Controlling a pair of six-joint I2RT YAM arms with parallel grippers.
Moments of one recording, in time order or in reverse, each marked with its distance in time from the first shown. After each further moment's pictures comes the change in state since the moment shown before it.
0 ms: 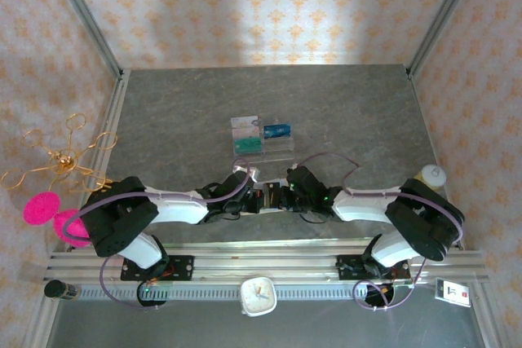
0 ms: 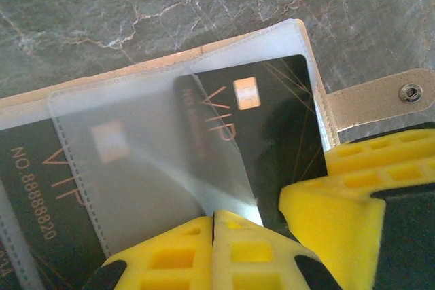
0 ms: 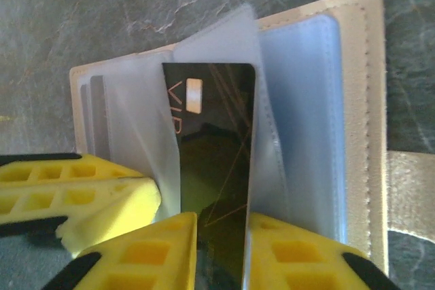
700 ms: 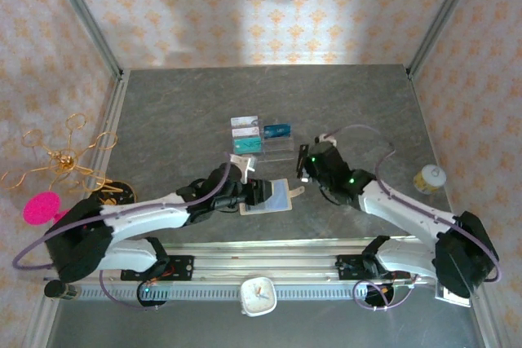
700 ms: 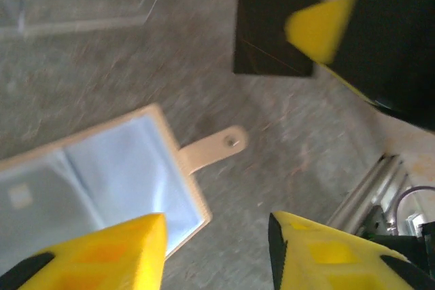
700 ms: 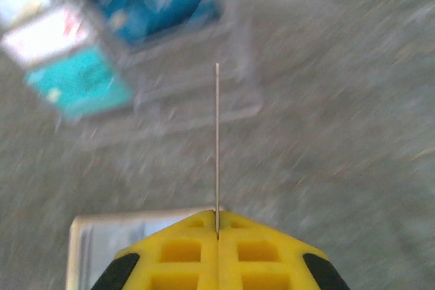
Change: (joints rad) left arm 0.003 -0.318 0.028 -0.067 0.022 0.001; right arm -0.204 -0.275 0.209 -0.409 0.349 -0.237
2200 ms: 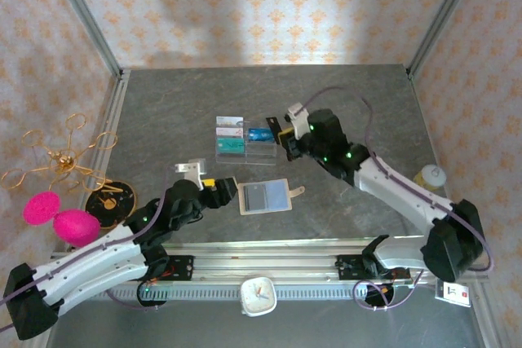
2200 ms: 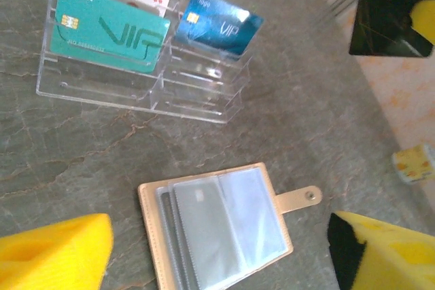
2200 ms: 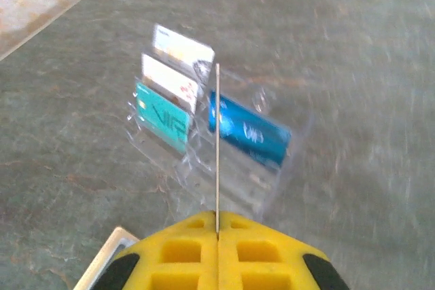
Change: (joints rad) left arm 0.053 -0.603 -0.183 -0.353 -0.328 -0.019; right arm -0.013 0.147 0.332 0.034 -0.360 -0.698
